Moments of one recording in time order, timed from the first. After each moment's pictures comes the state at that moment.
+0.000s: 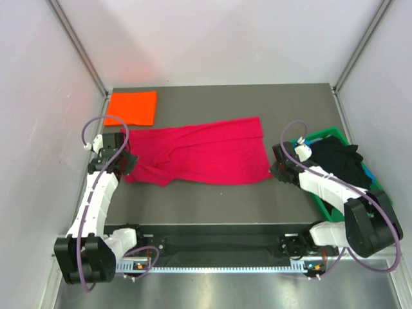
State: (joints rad) left arm 0.05 1.04 0.86 -0.69 -0.19 -0.90; right arm 0.41 1.28 0.62 -0.34 0.32 1.06
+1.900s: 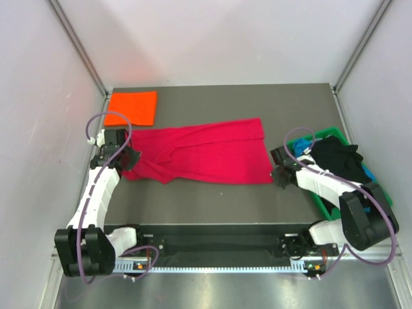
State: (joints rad) left arm 0.05 1.12 0.87 -0.60 -0.14 -0.87; right arm 0.41 1.34 0.63 -0.45 0.35 1.33
